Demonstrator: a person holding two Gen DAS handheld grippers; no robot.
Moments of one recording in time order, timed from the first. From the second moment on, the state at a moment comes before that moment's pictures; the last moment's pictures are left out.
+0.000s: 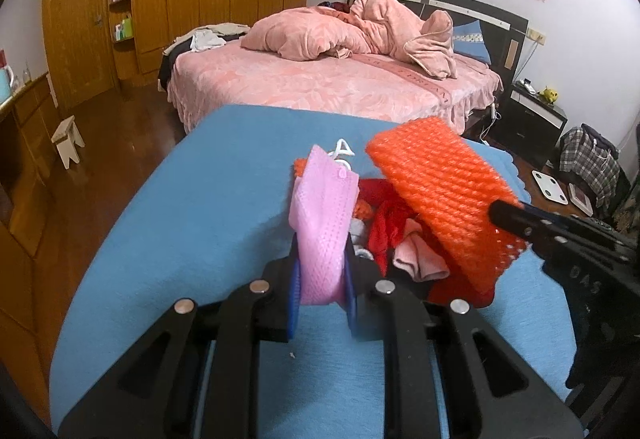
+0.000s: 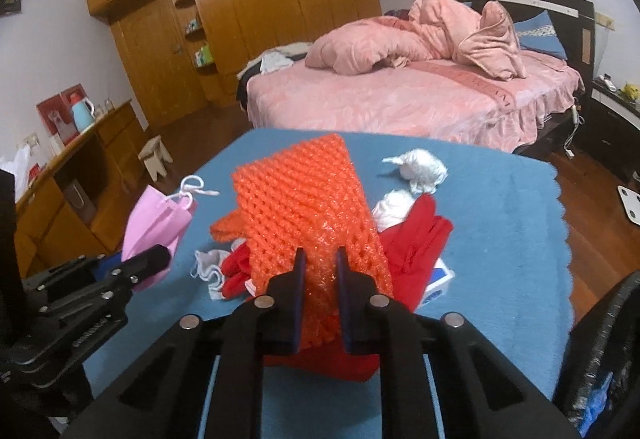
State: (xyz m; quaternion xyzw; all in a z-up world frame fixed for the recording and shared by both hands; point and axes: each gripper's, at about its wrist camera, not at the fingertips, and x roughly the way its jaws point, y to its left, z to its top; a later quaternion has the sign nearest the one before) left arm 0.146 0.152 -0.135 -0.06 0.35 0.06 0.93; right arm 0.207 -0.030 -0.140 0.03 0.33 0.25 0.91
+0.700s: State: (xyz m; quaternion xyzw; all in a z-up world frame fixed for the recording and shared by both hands) left arm 0.127 0.078 -0.093 -0.04 0.31 -0.01 0.95; right arm 0.154 -0.132 -0.094 0.08 0.27 0.17 0.94
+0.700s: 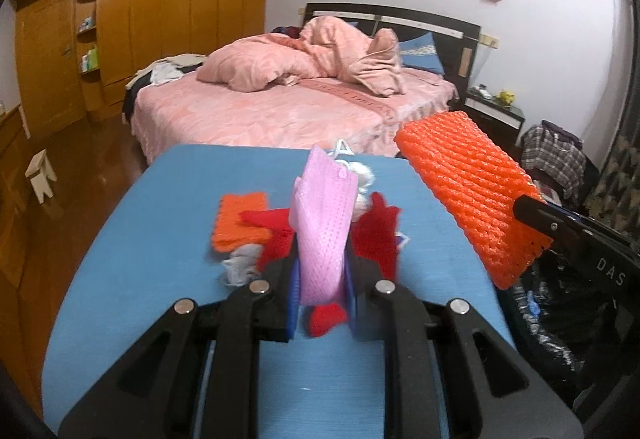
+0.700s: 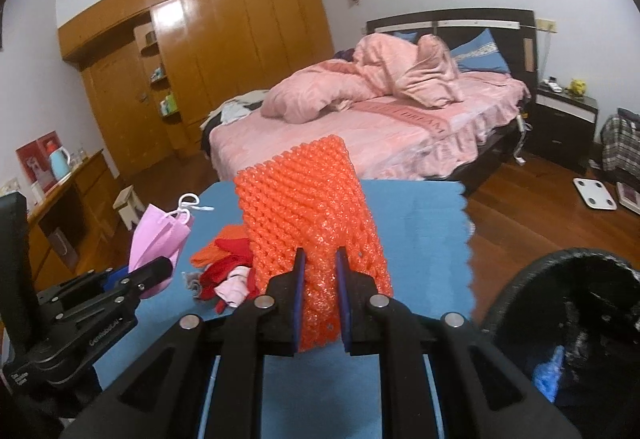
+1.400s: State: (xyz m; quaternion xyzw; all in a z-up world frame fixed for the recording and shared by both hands) left arm 0.133 -0.111 -0.094 0.00 0.30 -0.21 0.93; right arm 0.101 -0.327 -0.110 0.11 0.27 -0.04 0.96
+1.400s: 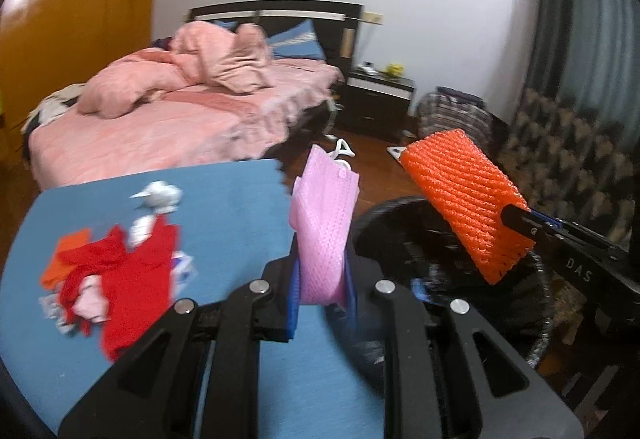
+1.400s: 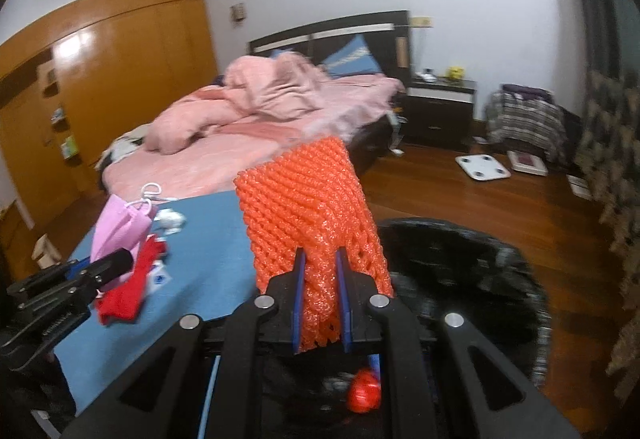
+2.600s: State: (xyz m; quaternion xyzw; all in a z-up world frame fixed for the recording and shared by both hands) left arm 0.133 0.065 -0.132 0.01 0.32 -0.01 0.95; right arm 0.133 -0.247 -0.138 0.10 0.30 0.00 0.95
